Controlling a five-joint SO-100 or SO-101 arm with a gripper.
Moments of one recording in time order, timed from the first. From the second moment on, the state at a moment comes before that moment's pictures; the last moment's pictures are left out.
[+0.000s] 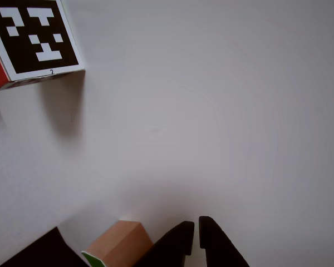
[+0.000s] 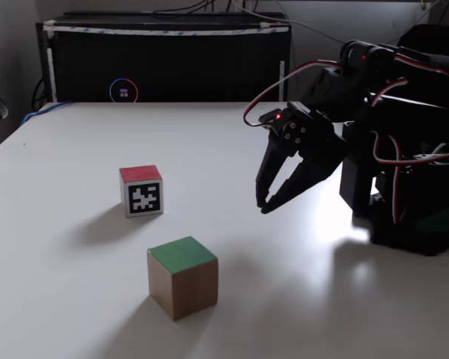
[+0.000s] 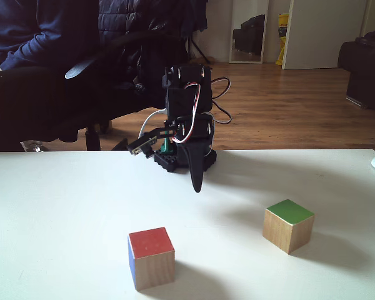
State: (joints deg) arm 8.0 188.2 171.1 73.7 1.9
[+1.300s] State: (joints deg) arm -9.7 122.0 118.7 69.8 -7.6
